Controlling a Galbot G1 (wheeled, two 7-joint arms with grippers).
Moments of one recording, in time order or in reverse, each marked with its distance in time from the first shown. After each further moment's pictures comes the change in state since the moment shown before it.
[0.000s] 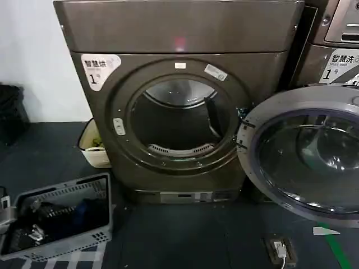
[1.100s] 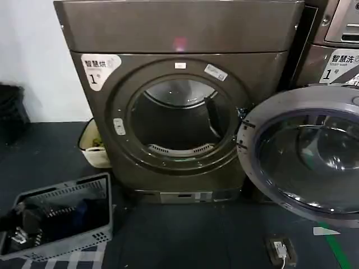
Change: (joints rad) left arm 0.005 0.039 -0.033 0.067 0.039 -0.046 0.058; right arm 0.002 -0.001 -0.001 -0.007 -0.010 0.000 -0.001
